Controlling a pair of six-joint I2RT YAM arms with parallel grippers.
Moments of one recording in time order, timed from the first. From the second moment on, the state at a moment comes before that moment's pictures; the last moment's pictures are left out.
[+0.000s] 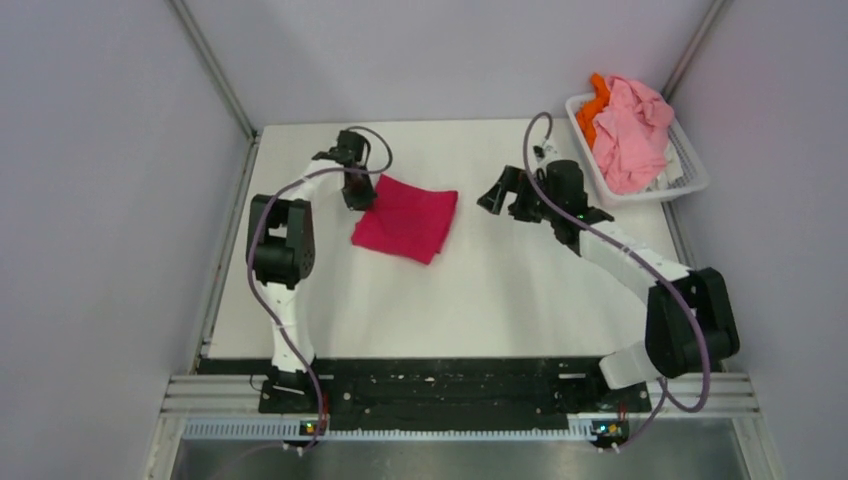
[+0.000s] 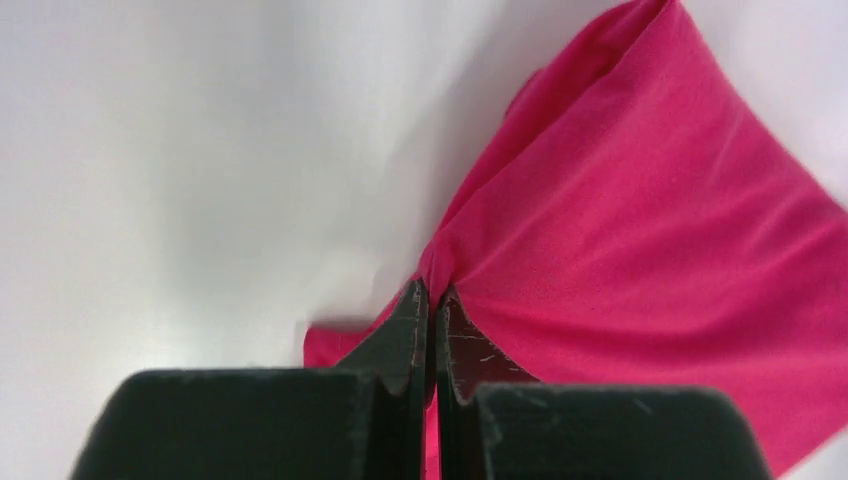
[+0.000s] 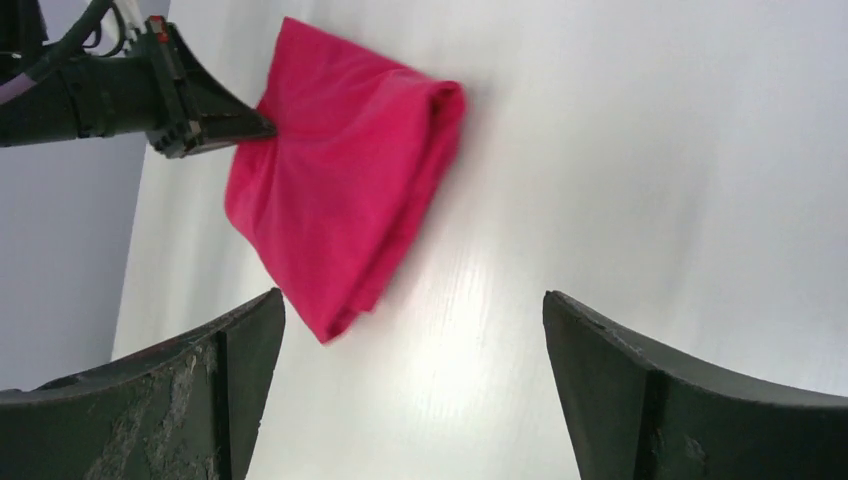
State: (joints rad) left arm -0.20 2.10 1.59 -0.60 0.06 -0.50; right arm 0.34 1.49 0.94 0.04 -0.31 0.56
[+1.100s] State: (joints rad) left arm 0.30 2.44 2.31 -0.61 -0.12 -0.22; right arm 0.25 1.21 0.81 -0.05 0.04 0.39
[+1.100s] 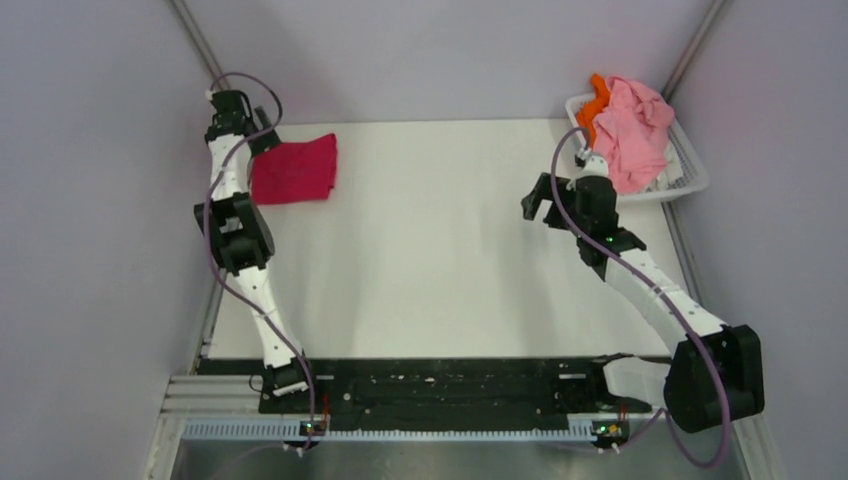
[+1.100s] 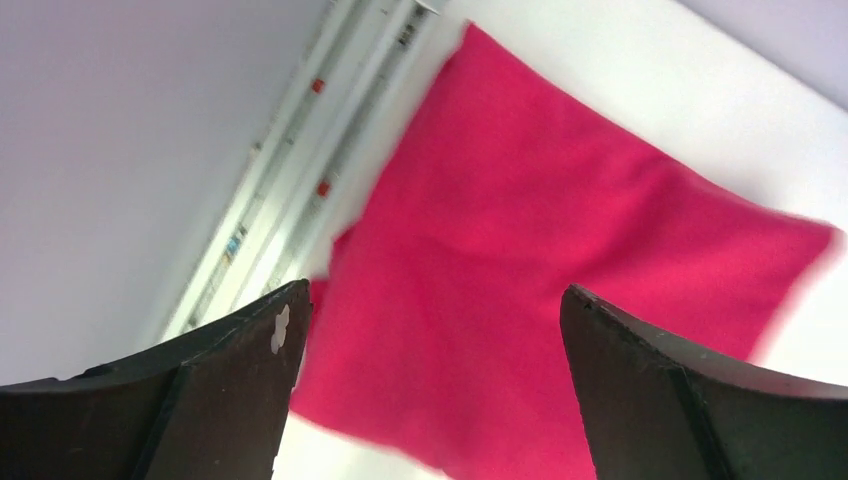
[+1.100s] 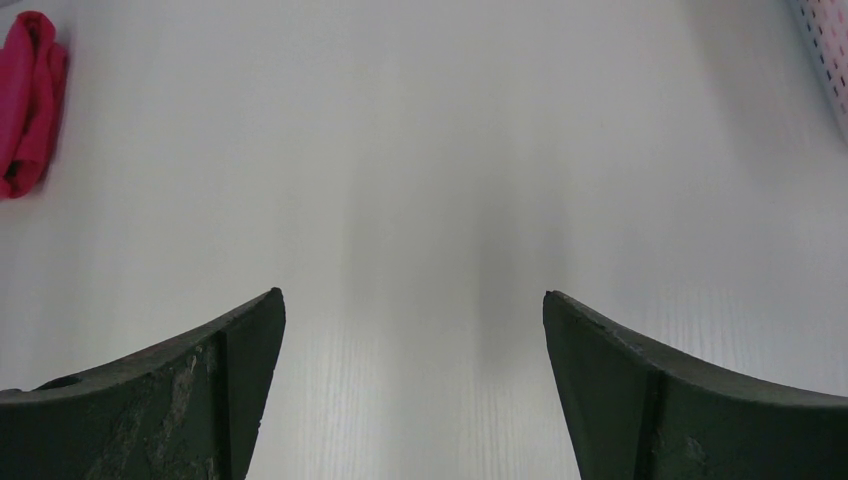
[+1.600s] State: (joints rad) left arm -0.14 1.32 1.06 -0.32 0.14 -0.45; right arm 0.25 0.69 0.52 -0.20 0.09 0.54
